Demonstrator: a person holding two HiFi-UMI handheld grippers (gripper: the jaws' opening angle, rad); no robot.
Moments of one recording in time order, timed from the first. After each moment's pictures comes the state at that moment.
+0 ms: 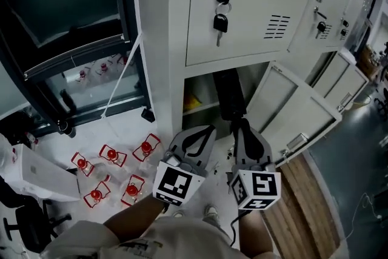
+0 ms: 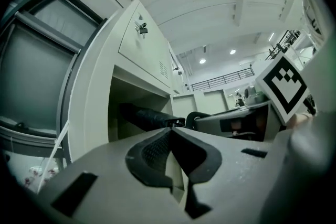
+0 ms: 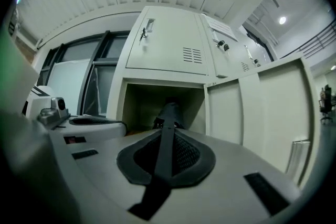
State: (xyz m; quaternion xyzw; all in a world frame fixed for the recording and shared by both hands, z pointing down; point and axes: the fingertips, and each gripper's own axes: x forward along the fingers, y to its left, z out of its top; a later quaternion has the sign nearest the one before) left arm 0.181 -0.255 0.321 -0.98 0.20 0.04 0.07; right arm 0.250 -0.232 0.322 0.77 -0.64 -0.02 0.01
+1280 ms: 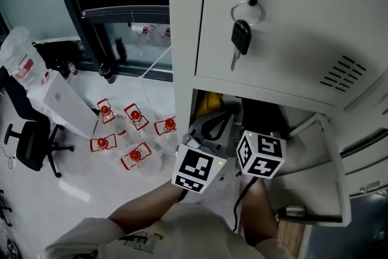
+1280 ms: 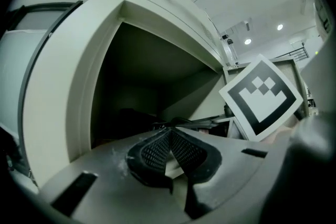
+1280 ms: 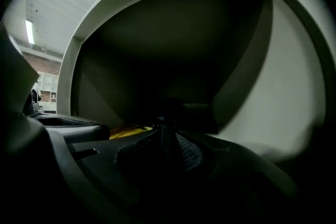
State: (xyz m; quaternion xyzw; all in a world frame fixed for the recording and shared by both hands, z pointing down) left arm 0.226 -0.370 0.347 -0.89 0.45 0.01 0.01; right arm 0.284 -0.422 0.357 0.62 -0.78 0.03 0.07
